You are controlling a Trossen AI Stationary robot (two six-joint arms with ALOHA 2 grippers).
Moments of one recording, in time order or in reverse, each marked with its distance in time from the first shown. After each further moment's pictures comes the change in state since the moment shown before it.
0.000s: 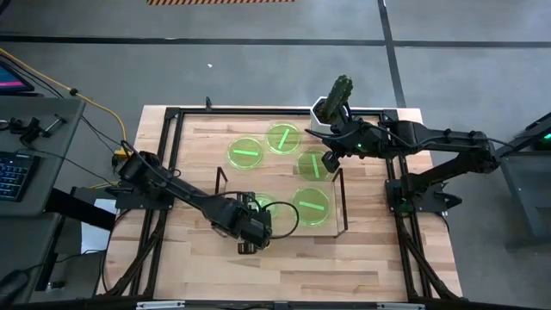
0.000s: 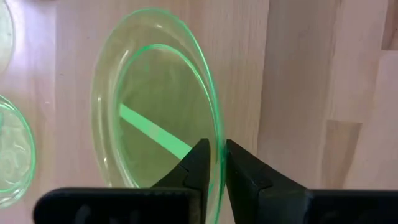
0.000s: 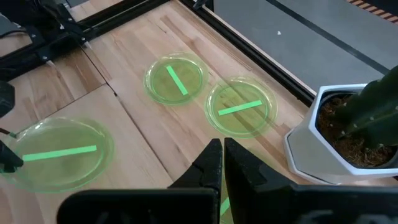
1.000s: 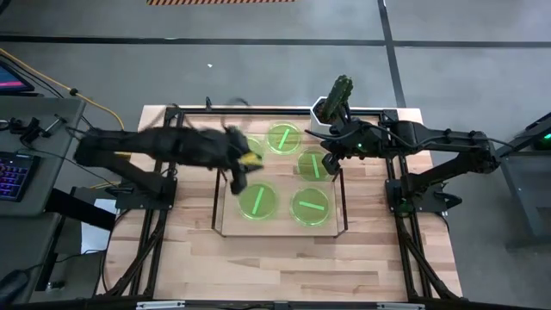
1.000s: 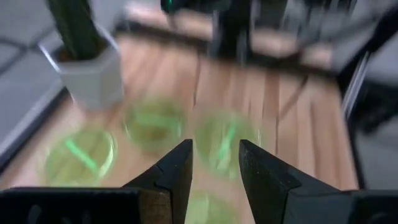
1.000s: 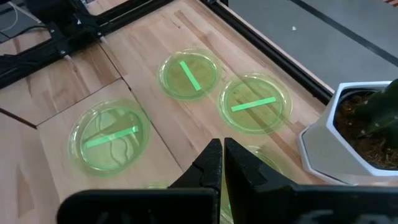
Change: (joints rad) left arm 0.317 -0.511 -0.050 0.313 0.042 0.175; right arm 0.000 0.000 0.000 0.009 -0.056 -0.003
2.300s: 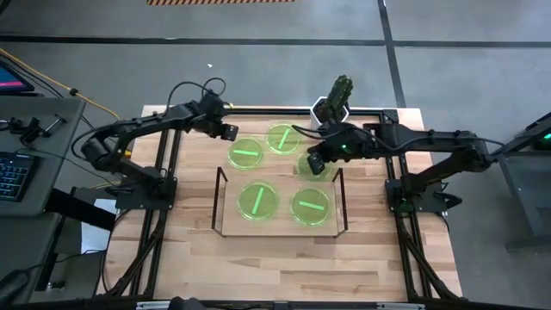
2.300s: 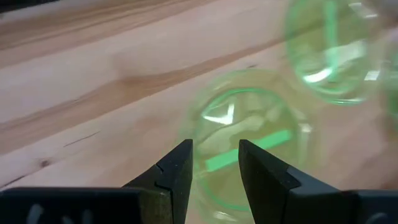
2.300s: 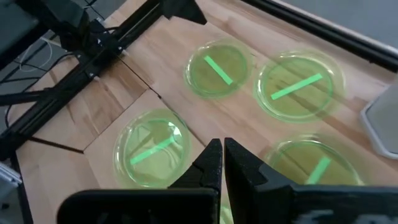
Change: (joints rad) left arm 0.918 0.084 -0.634 0.243 0.380 -0.151; right arm -0.013 0.100 0.000 0.112 -0.103 0.223
